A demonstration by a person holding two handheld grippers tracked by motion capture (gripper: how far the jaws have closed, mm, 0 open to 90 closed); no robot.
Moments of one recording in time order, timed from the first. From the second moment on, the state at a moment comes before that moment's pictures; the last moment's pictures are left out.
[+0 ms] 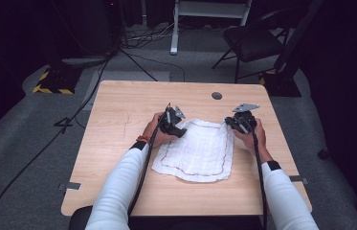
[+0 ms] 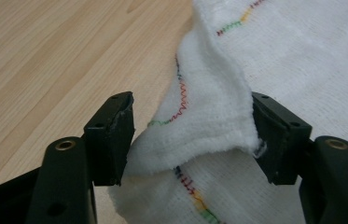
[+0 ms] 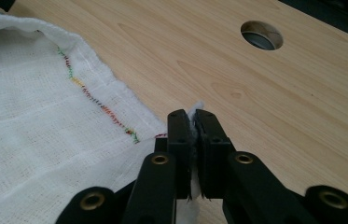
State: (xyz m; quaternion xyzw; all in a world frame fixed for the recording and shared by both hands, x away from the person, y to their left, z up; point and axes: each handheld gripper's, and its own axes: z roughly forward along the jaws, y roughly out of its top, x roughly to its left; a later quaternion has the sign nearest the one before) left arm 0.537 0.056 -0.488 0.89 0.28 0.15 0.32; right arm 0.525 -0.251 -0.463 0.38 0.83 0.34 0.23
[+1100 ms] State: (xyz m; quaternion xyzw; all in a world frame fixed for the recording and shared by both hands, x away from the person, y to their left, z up) left arm 0.551 0.118 -0.429 0.82 0.38 0.21 0.38; right arm 0.551 -0.236 -0.418 0.40 0.79 0.36 0.31
